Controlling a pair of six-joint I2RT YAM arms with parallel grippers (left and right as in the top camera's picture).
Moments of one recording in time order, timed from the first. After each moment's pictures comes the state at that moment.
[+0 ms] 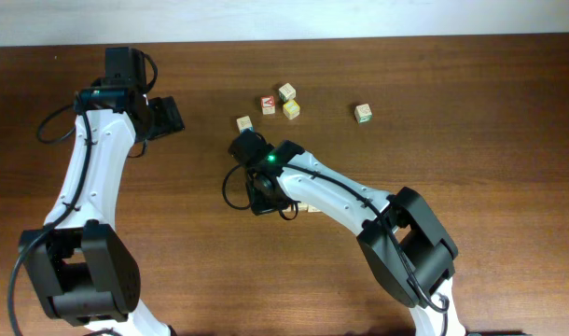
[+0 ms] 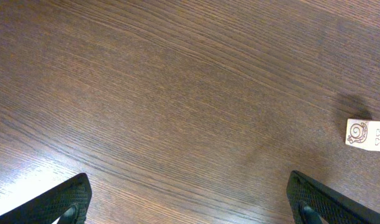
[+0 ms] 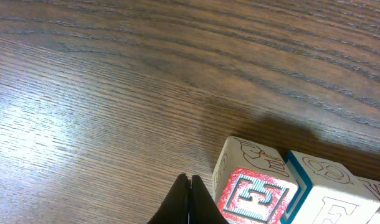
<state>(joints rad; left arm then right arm) 0.04 1.84 1.60 -0.93 -0.15 -0.30 0.77 2.12 1.60 -0.89 -0.03 0.54</state>
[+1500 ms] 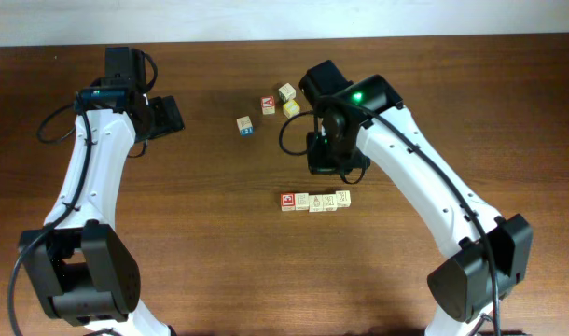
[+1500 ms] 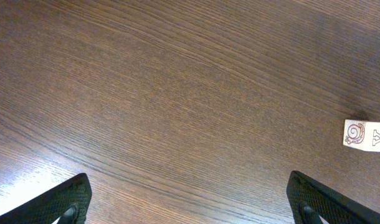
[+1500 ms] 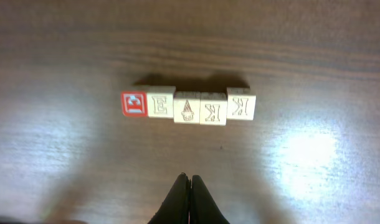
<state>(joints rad) 0.04 1.84 1.60 -0.92 -0.14 -0.30 0.52 1.89 1.83 -1.40 -0.04 0.49</state>
